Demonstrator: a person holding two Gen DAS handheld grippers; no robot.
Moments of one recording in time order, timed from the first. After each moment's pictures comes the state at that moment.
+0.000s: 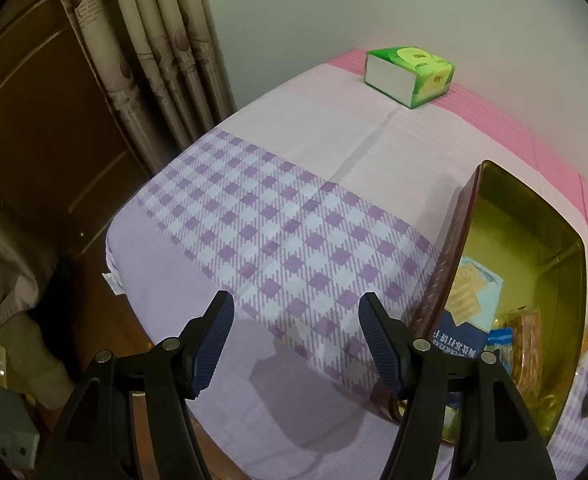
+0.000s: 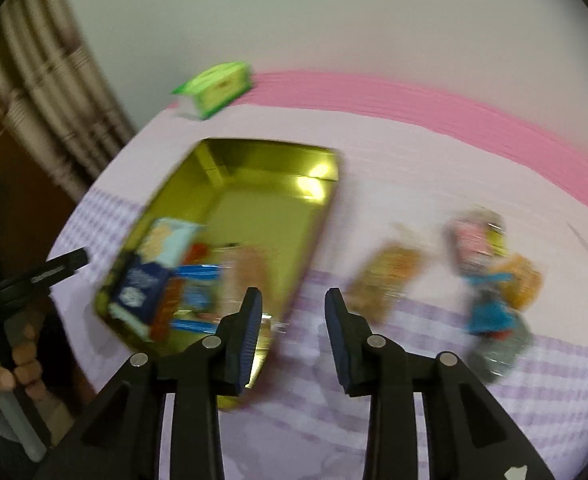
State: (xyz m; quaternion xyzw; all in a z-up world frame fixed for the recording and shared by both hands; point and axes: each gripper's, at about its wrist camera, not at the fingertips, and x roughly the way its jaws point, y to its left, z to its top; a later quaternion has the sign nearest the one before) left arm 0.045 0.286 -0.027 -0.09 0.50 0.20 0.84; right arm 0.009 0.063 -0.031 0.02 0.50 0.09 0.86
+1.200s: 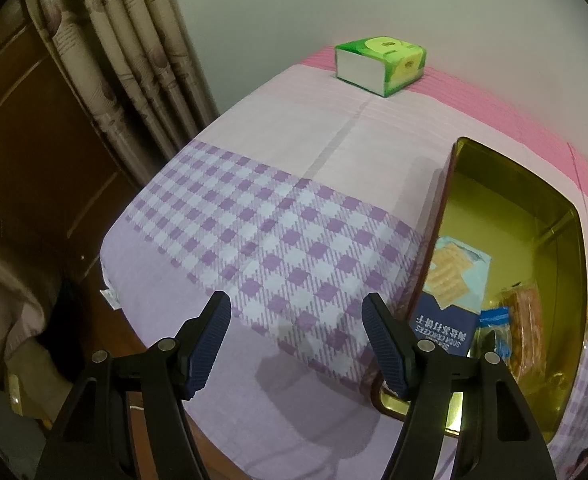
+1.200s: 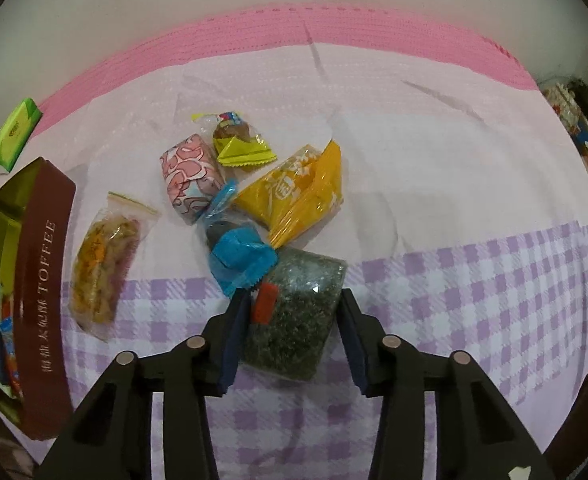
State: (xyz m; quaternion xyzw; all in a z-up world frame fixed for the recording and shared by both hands) left arm 0.048 0.263 -0.028 -0.04 0.50 0.18 0.85; right arm 0.036 -0.051 -0.107 0.09 0.56 -0.15 0.81
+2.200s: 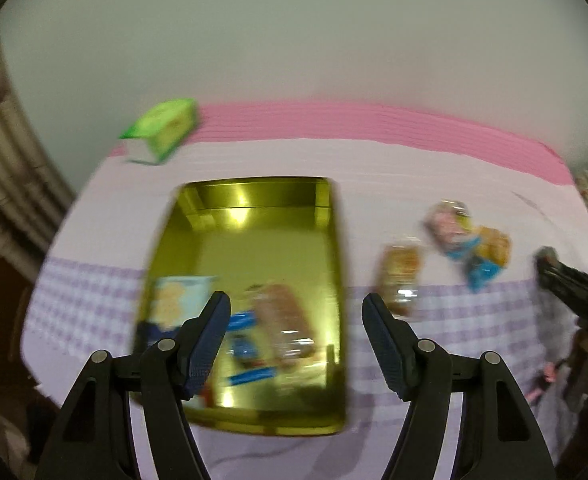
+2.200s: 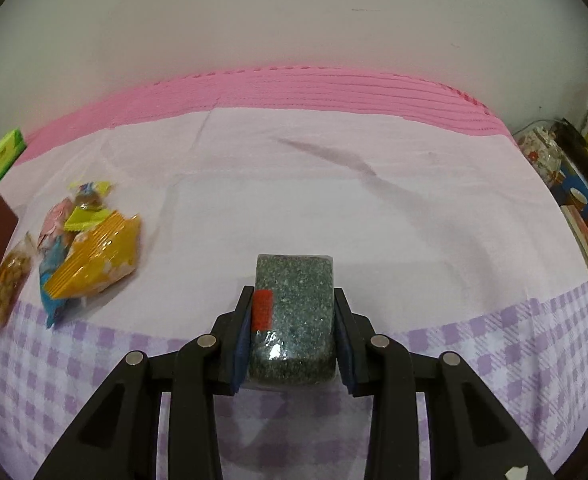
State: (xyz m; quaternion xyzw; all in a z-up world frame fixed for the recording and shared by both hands) left arm 0.049 0.079 0.017 0.05 0.46 -0.09 0.88; right arm 0.000 -0.187 -0.124 0.05 0.46 -0.15 0.88
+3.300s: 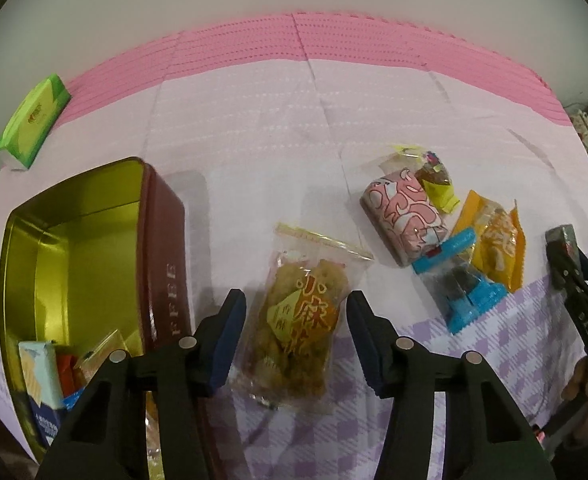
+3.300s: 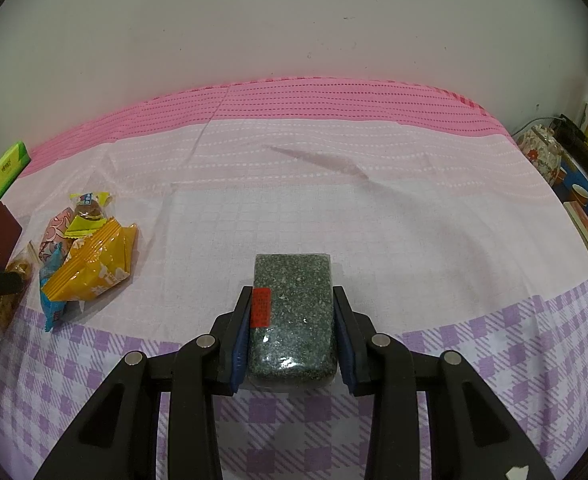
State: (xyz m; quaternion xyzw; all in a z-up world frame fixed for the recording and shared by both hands) left arm 0.140 -0.032 -0.072 0.09 0.57 -0.15 0.80; right arm -0.011 -0.192 -0.125 0.06 0.43 -0.14 0.89
